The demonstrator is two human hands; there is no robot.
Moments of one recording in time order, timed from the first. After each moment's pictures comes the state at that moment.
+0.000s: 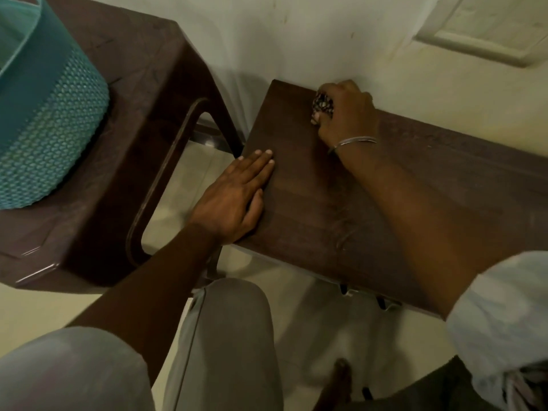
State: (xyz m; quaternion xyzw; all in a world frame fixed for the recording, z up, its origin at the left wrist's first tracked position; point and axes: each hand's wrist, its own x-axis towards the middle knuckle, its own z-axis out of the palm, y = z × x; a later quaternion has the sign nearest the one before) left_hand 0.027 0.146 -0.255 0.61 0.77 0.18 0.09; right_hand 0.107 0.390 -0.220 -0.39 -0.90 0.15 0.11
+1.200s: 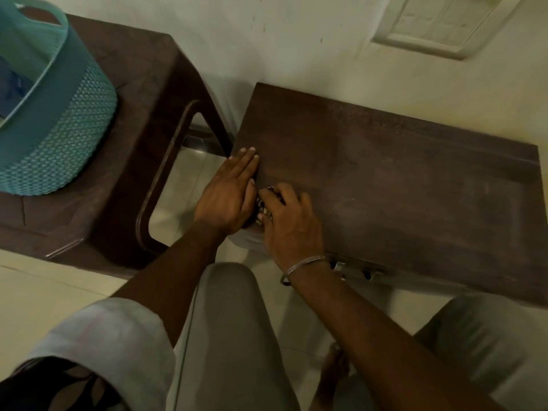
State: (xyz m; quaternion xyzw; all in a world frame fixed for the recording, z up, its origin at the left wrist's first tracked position) left_hand 0.047 0.135 -0.258 0.55 0.81 0.19 0.05; right_hand 0.202 0.186 -0.228 -0.34 -0.91 0.16 0.14
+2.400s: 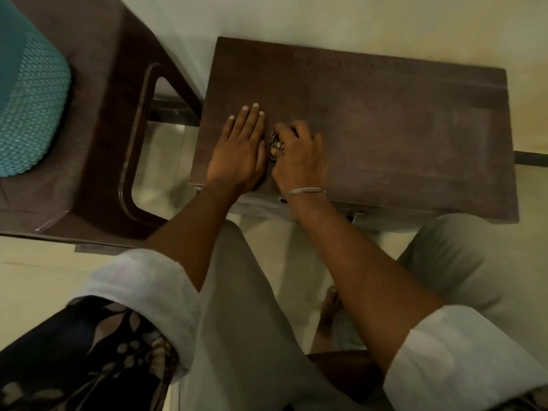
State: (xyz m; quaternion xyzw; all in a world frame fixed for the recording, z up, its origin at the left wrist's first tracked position) left_hand 0.096 0.172 -0.248 0.61 0.79 0.07 0.08; right_hand 0.220 0.226 -0.219 -0.48 -0.85 0.16 0.14
